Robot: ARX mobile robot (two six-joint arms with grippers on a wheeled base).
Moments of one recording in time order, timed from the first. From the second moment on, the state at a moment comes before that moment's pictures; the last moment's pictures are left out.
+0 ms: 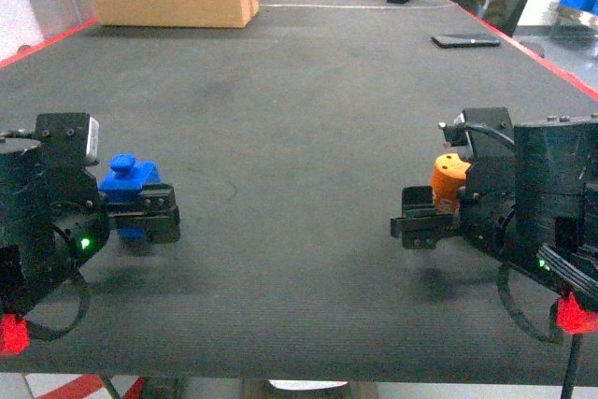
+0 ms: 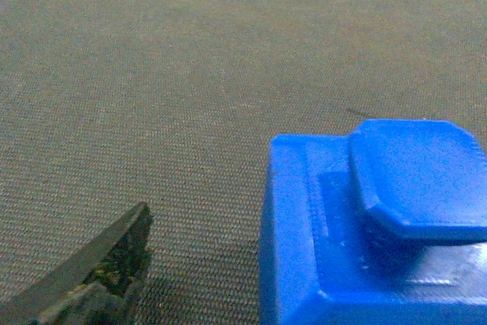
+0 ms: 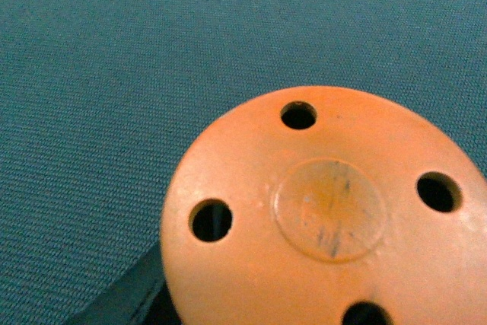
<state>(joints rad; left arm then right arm) -0.13 2.22 0.77 1.15 -0.20 -0.07 0.25 2.22 0.92 0.88 0.07 0.09</state>
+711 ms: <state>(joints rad) -0.10 2.11 0.64 1.19 -0.24 -0.08 0.25 2.12 0.85 0.91 0.11 0.08</state>
